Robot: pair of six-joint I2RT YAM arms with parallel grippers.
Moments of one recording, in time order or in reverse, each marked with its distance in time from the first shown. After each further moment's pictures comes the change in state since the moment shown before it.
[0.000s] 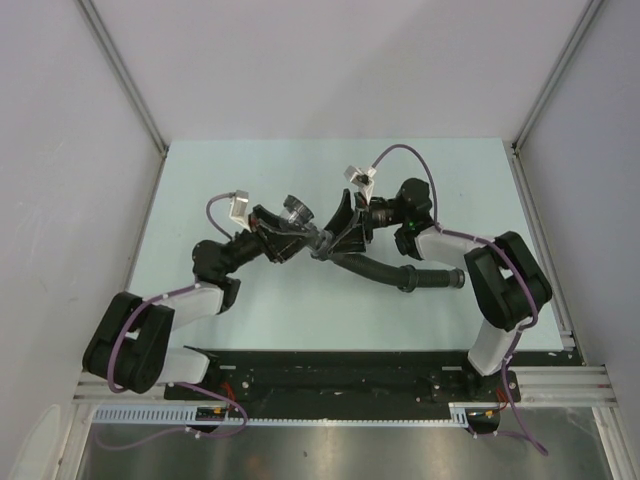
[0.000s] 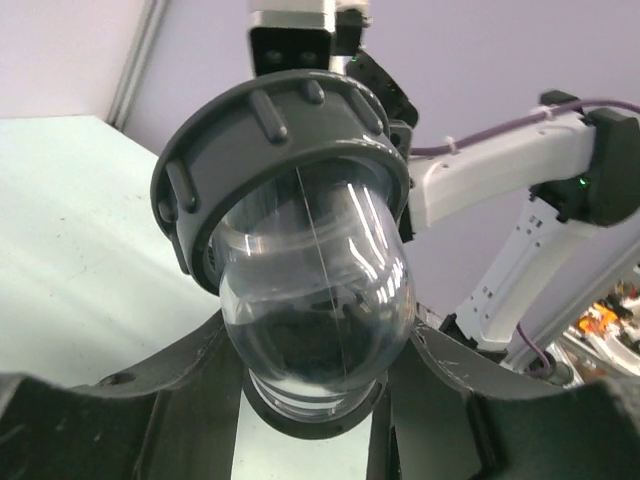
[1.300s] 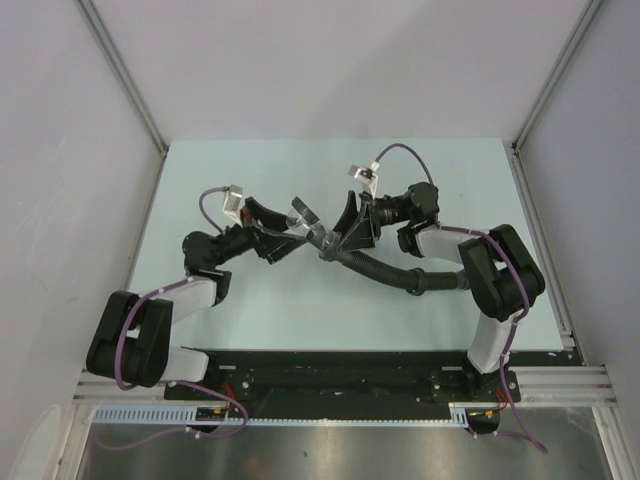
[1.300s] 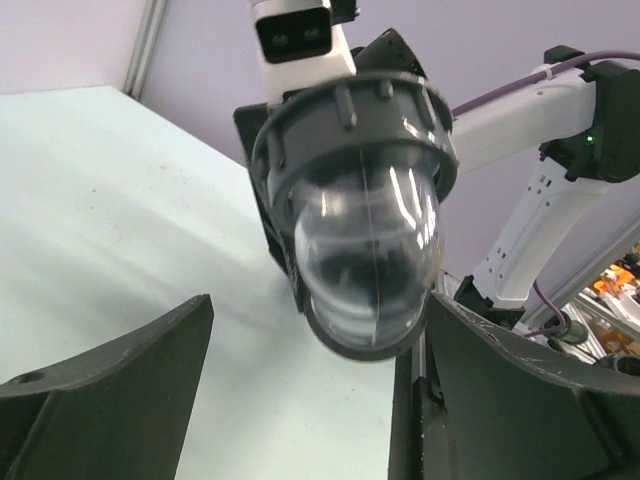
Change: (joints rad) left arm 0.126 0.030 0.063 -0.043 0.209 0.028; right arm -0.051 0.087 0.002 0.313 -0.098 0.428
